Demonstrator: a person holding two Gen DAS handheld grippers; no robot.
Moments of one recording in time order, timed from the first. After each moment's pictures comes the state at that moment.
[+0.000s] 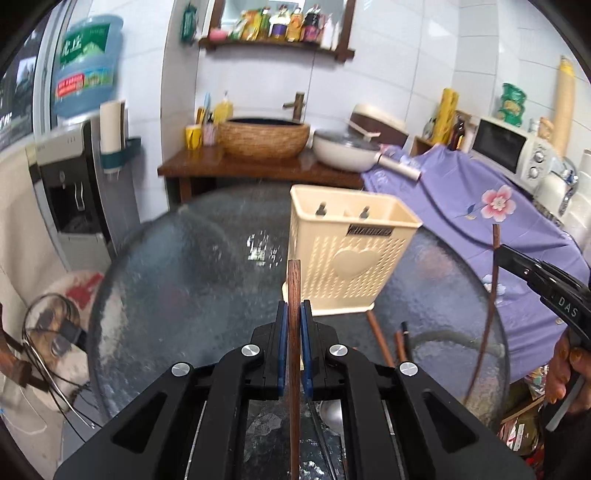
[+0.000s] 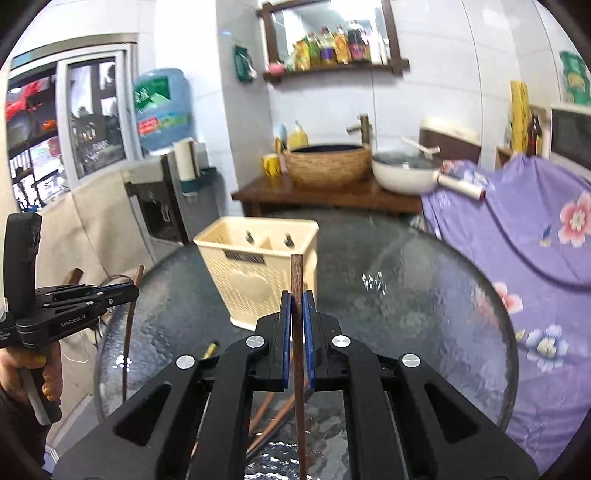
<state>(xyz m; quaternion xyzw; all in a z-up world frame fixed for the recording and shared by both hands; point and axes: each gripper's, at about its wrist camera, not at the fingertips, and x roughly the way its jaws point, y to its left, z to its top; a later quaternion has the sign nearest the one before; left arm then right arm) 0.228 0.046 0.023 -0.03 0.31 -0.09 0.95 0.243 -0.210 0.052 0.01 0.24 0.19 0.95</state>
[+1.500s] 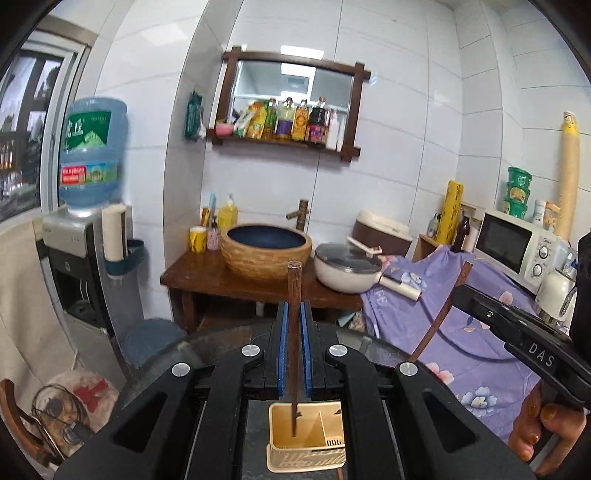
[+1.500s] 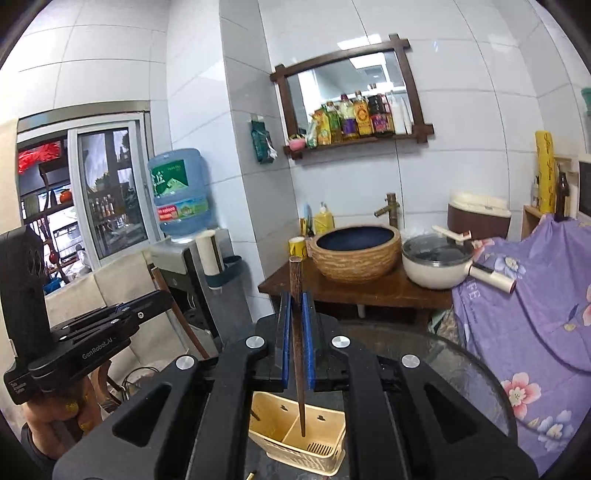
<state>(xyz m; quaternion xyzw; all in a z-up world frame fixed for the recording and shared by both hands) 0.305 0.021 0.176 -0.06 0.17 -0.06 0.98 0.353 -0.185 0.201 0.06 0.17 0.23 0.96</state>
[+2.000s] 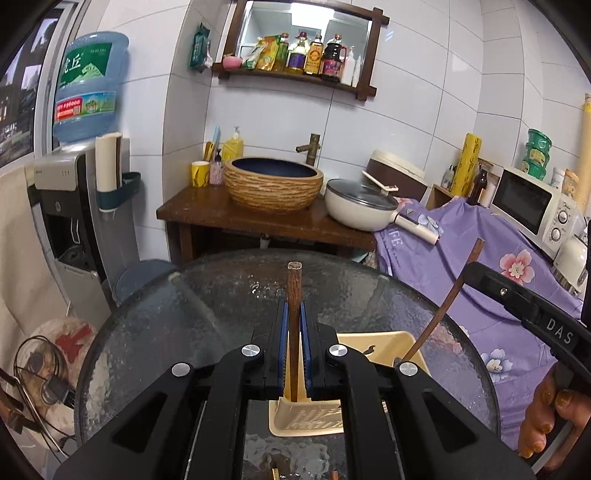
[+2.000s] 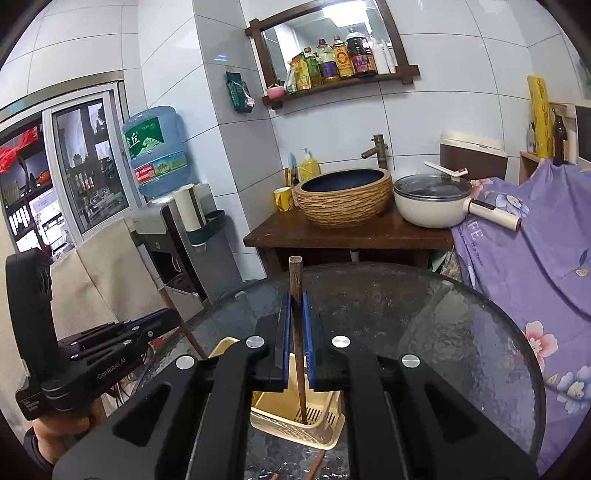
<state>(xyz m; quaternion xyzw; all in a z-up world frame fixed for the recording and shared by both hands) 0.336 0.030 0.081 -0.08 0.27 -0.06 0.96 0.380 -0.186 0.112 0.07 0.24 0.21 0.95</state>
